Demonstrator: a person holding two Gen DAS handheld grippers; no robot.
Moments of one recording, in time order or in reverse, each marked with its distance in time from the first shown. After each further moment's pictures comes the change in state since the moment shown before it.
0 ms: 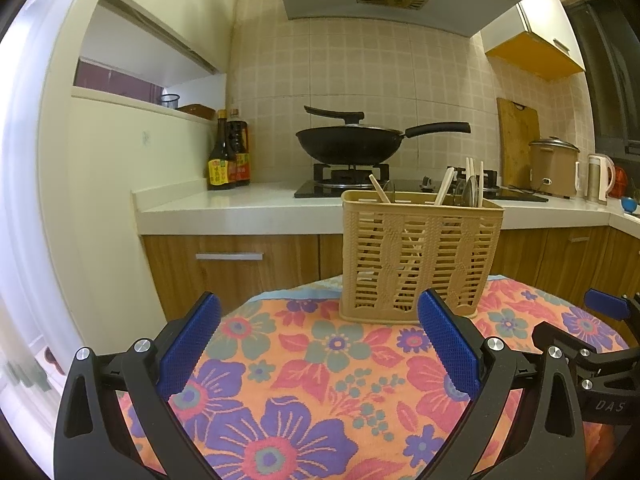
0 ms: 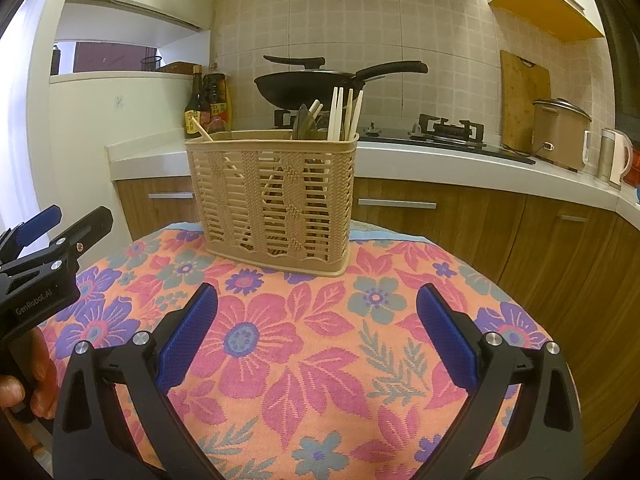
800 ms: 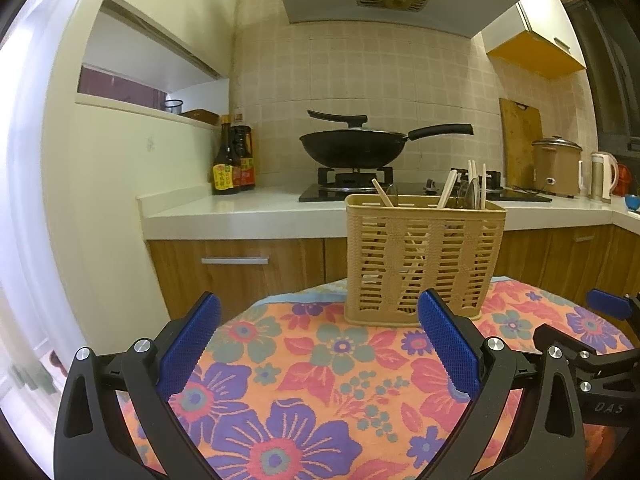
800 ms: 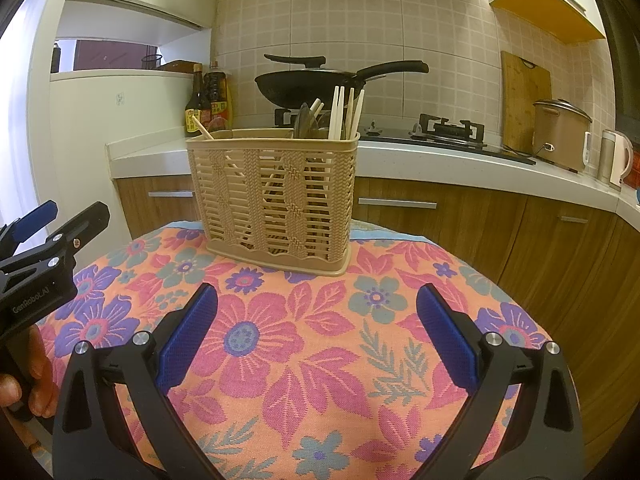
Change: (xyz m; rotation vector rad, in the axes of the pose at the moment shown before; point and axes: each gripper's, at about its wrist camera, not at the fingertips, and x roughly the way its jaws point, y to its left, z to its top) left arm -0.002 0.000 0.002 0.009 -0.009 0.022; right arm -0.001 0.001 0.000 -0.001 0.001 -0.002
